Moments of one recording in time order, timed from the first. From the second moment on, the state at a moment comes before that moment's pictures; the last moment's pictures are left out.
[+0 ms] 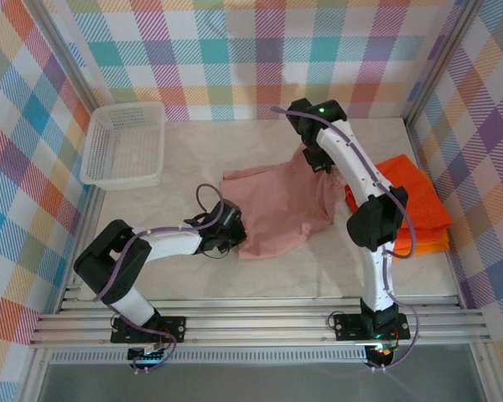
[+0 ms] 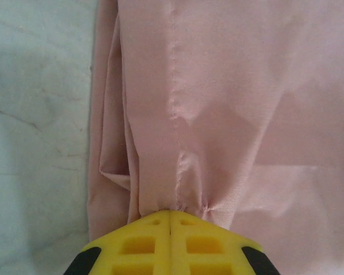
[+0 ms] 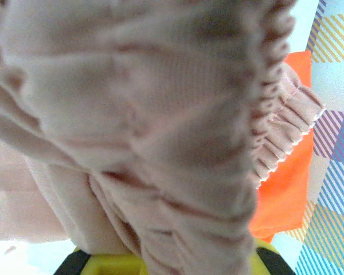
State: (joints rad) left arm -0.71 1.62 0.75 -0.08 0.04 -1.11; right arm 0.47 2.10 2.29 -1.66 0.54 0.15
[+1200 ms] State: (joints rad) left arm -0.78 1.64 0.73 -0.03 0.00 -1.15; right arm 0.72 2.37 2.48 -1.69 0.08 0.40
